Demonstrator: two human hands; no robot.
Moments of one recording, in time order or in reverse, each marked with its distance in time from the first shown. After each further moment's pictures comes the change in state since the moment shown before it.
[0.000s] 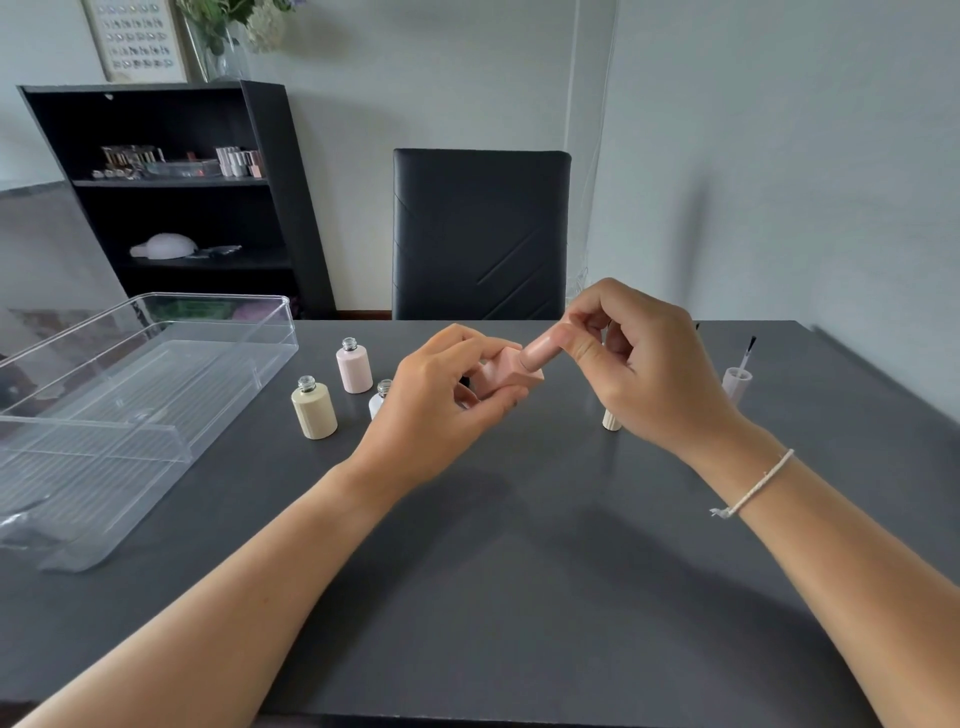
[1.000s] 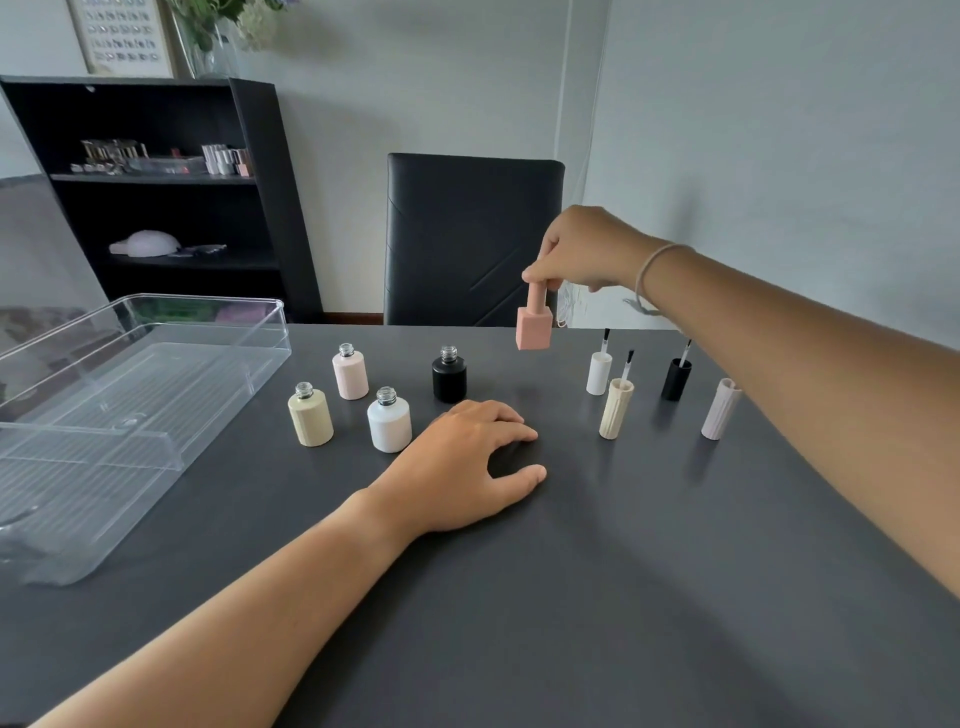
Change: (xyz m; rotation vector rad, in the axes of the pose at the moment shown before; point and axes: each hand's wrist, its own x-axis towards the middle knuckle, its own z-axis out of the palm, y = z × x) left_hand -0.015 -0.015 0.018 0.358 -0.448 -0.053; right_hand 0.126 0.036 0.017 -0.361 -0.571 0.431
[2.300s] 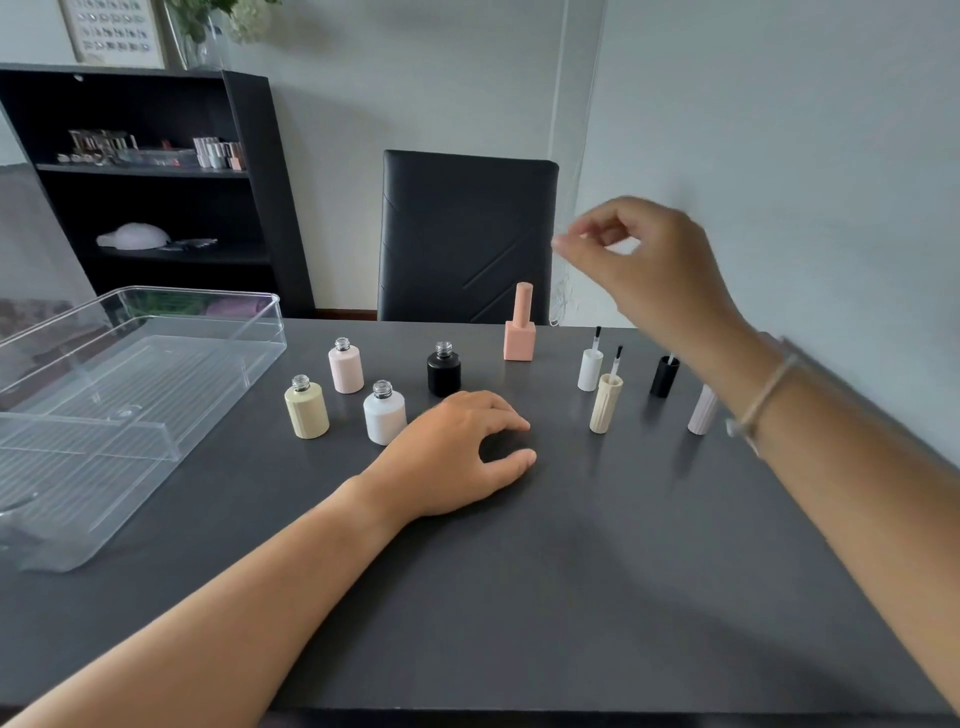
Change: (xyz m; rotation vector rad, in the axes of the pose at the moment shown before) left_hand 0.001 -0.002 -0.004 -0.045 0.052 0.033; right_hand -0.091 -0.003 0.001 0.420 0.557 -0.087
